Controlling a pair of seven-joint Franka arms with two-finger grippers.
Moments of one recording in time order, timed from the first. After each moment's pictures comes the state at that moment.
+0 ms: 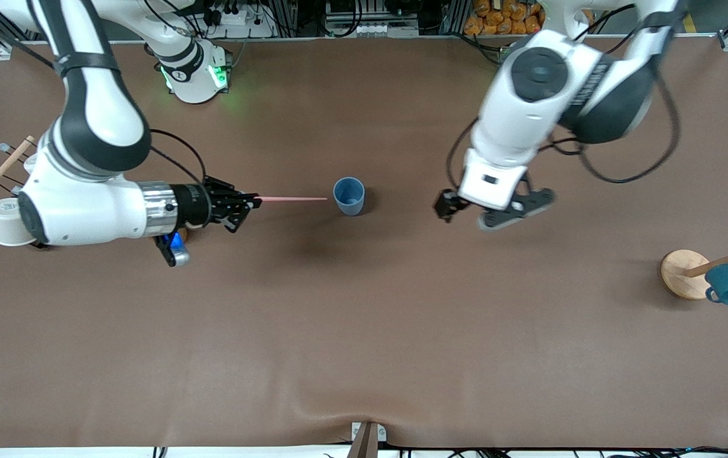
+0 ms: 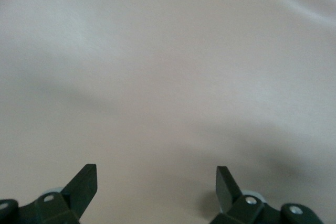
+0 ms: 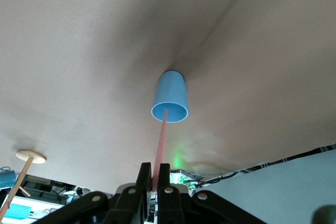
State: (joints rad) left arm -0.03 0.23 -0.52 -1.65 0.14 1.91 -0.94; right arm 0.22 0.34 0.04 -1.62 0.72 1.66 0.97
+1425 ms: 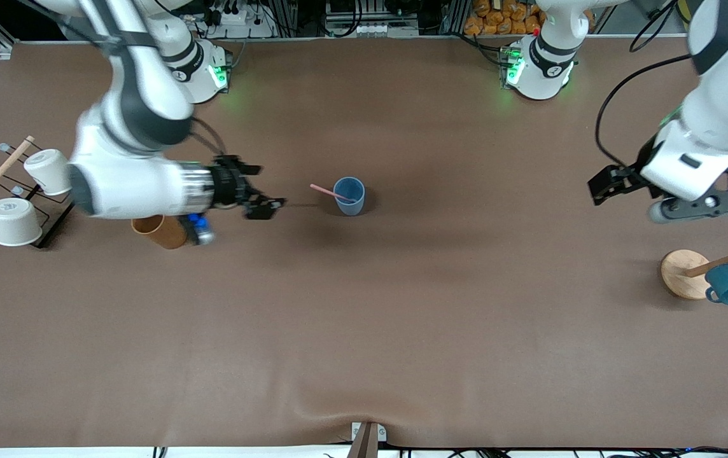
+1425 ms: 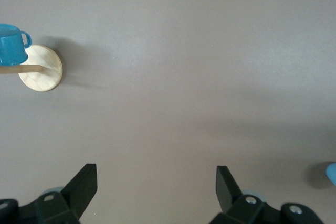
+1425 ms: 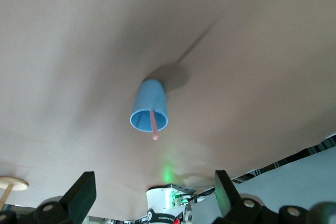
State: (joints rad) left arm 0.13 0.10 -0.34 -1.50 0.07 1.59 -0.31; right arm 0.25 0.26 -0.01 -1.67 0.63 1.62 1.03
